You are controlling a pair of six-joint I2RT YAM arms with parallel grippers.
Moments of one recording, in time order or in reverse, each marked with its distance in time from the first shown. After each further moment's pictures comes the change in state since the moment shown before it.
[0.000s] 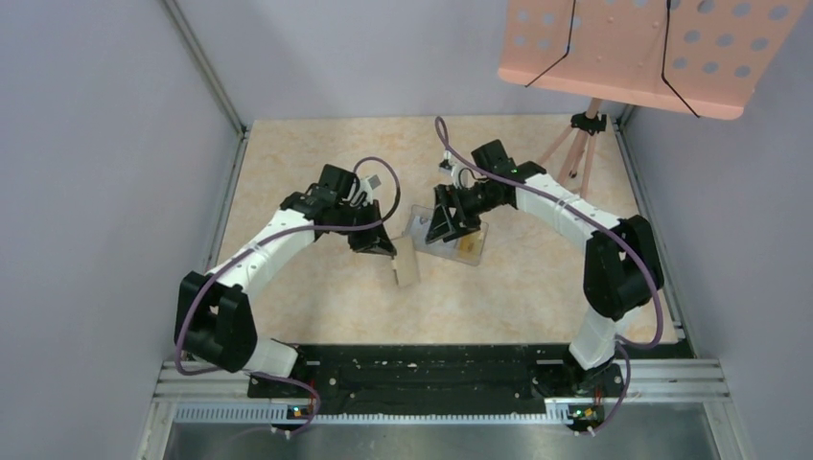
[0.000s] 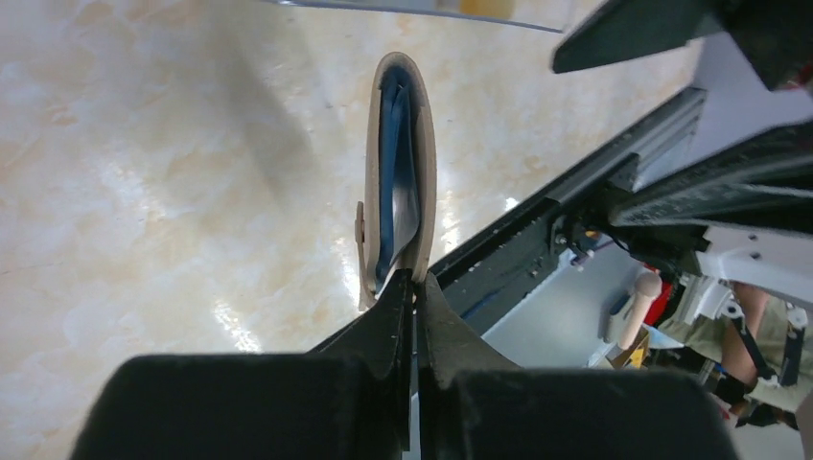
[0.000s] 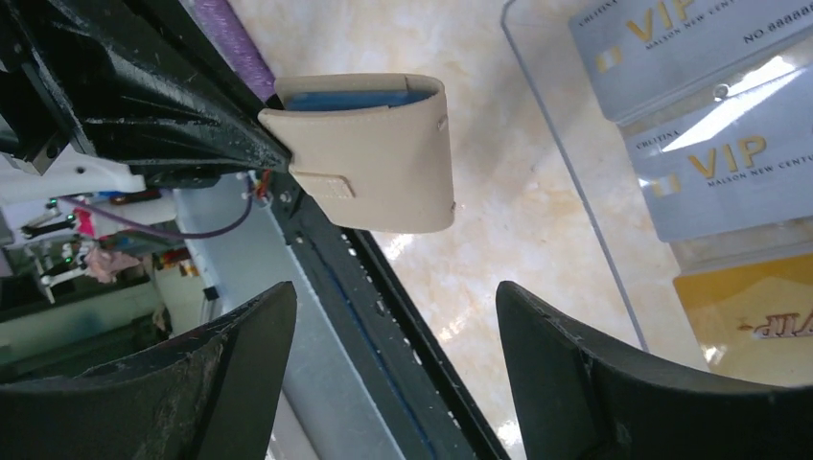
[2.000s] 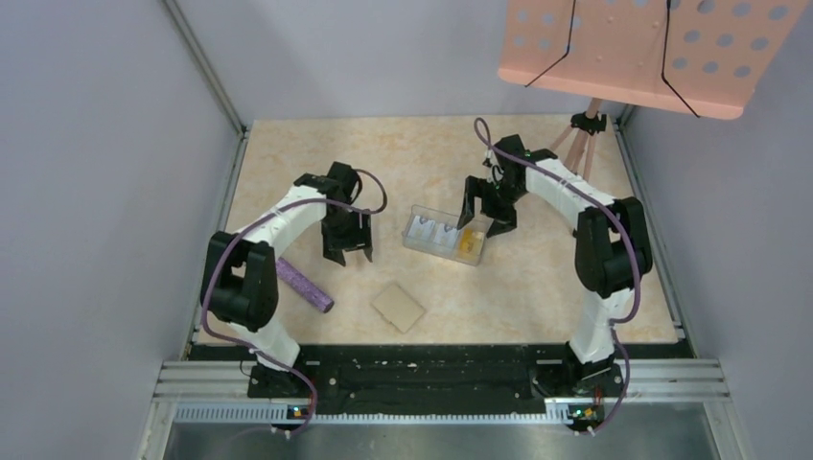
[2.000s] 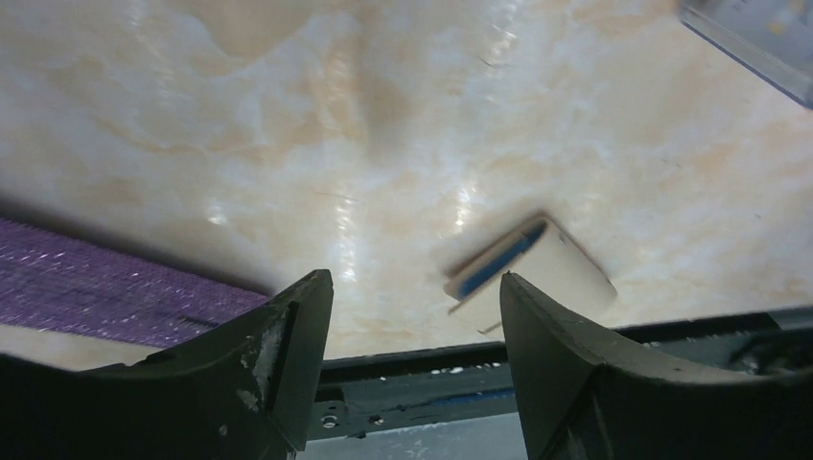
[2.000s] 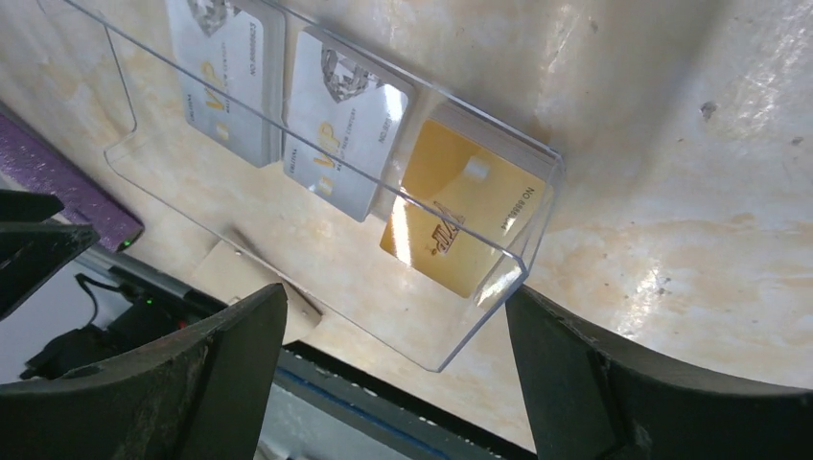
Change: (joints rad) left arm 0.067 0.252 0.167 -0.300 -0.452 0.072; right arm -0.163 0.156 0.101 -0.196 0.365 0.209
